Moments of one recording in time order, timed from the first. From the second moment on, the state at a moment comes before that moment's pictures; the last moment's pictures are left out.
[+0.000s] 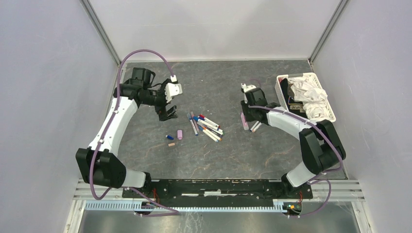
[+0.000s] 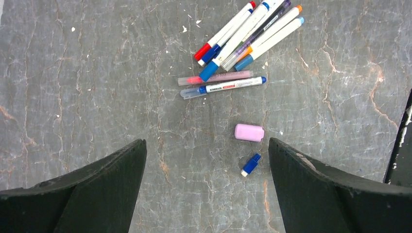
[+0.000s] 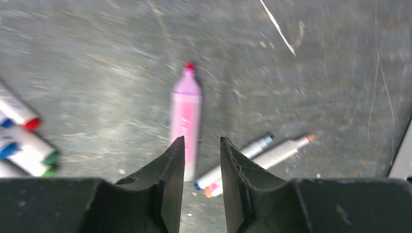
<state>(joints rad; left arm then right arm) -0.15 1.39 1.32 -0.98 0.71 1.08 0.41 1.58 0.90 -0.26 0.17 0.12</state>
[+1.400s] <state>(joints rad) -0.09 1.37 1.34 -1.05 0.68 1.05 0.75 1.90 1.30 -0.35 -0.24 -0.06</state>
